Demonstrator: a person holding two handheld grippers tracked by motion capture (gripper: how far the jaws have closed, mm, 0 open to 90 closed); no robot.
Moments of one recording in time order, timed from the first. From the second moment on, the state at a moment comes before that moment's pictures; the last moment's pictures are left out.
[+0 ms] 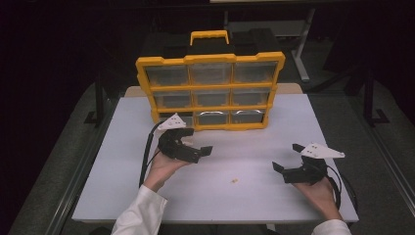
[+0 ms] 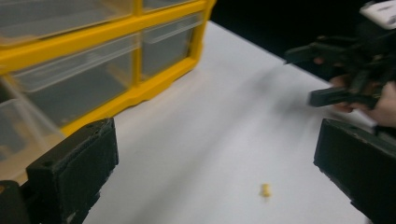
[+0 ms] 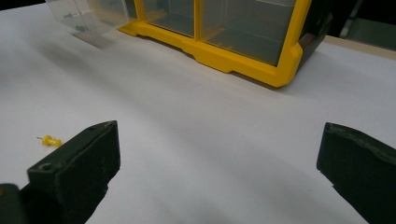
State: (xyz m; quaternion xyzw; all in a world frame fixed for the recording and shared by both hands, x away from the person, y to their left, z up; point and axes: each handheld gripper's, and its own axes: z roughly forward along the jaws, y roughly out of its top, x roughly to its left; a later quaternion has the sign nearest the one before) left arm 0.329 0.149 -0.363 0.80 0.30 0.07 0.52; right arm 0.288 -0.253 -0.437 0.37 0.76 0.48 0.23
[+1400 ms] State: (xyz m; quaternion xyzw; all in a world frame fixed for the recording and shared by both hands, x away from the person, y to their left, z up) left arm 0.309 0.094 -0.411 0.84 0.27 0.03 0.46; right arm 0.286 -0.253 -0.437 0.37 0.76 0.48 0.23
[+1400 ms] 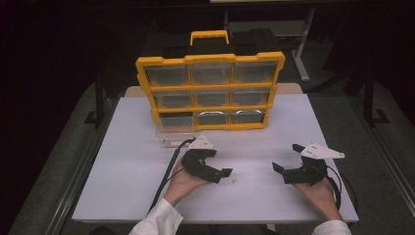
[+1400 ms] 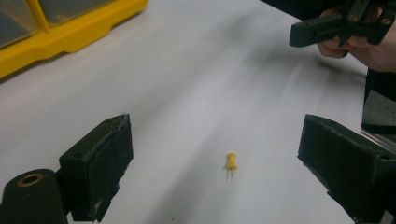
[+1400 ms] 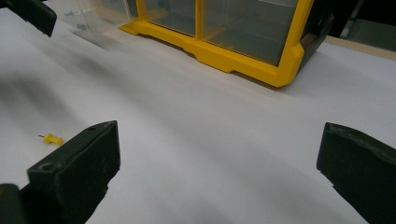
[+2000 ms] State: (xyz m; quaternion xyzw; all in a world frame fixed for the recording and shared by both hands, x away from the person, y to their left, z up) left arm 0.303 0.076 -0.430 0.87 0.25 0.00 0.44; right arm 0.286 -0.252 -0.436 0.37 0.76 0.48 0.23
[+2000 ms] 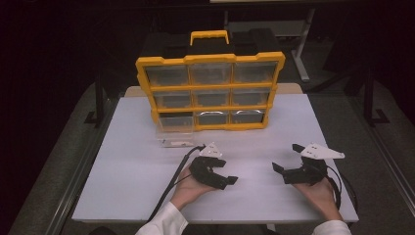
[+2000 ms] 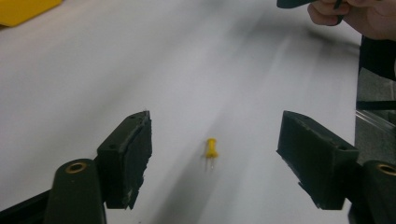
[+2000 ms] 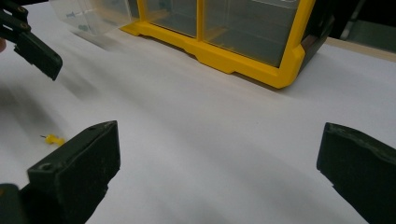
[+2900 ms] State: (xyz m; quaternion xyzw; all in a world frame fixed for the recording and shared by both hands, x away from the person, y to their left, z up) left arm 0.304 0.063 -0.452 0.88 0.24 0.00 0.40; right arm 0.286 -0.251 -0.437 0.37 0.76 0.48 0.23
